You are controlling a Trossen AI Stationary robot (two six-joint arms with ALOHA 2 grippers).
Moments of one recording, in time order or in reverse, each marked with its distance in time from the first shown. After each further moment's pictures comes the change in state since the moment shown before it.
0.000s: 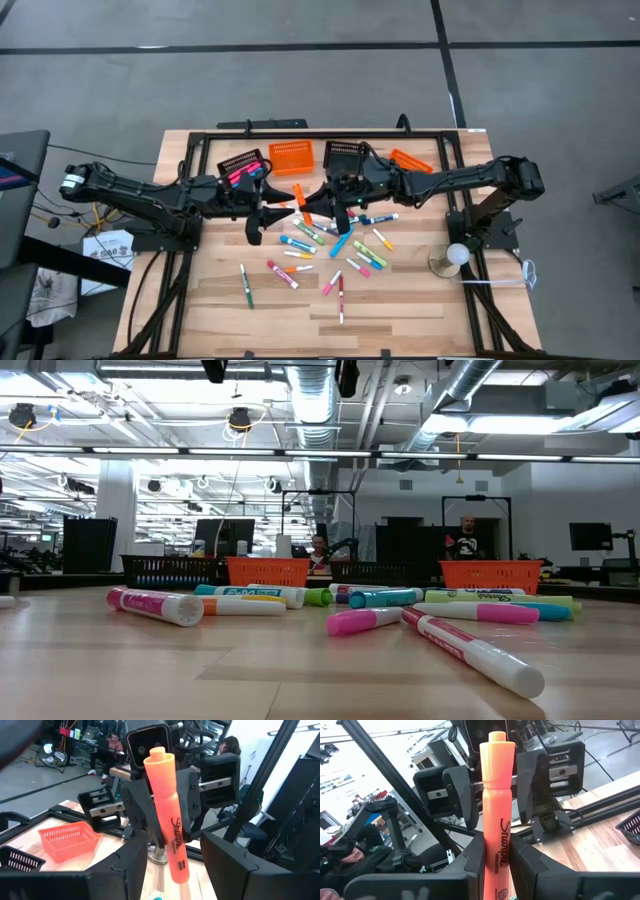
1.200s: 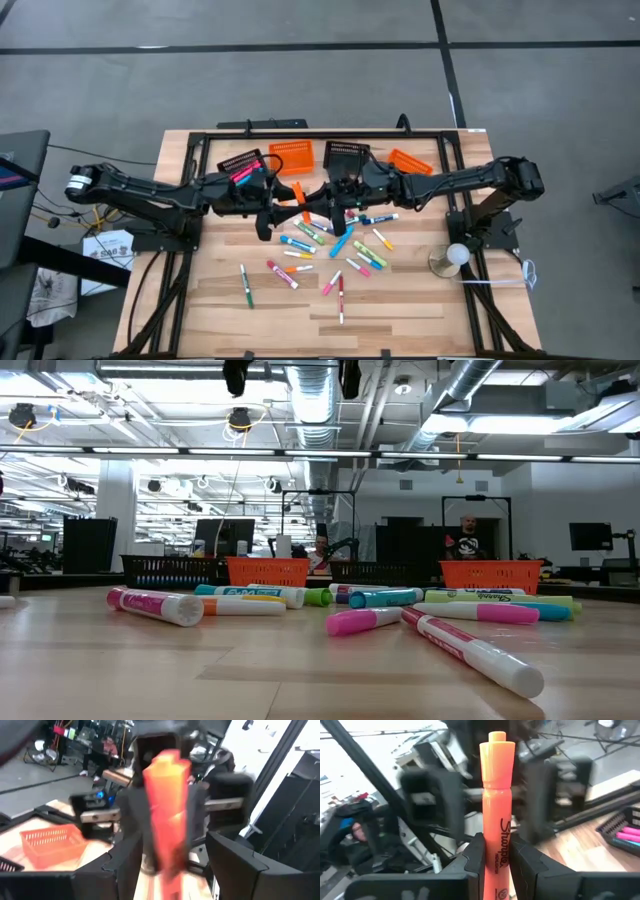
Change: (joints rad) left arm 0.060 0.109 0.001 0.142 0.088 -0.080; right arm 0.022 0.002 -0.001 -0.011 0.104 -0.034
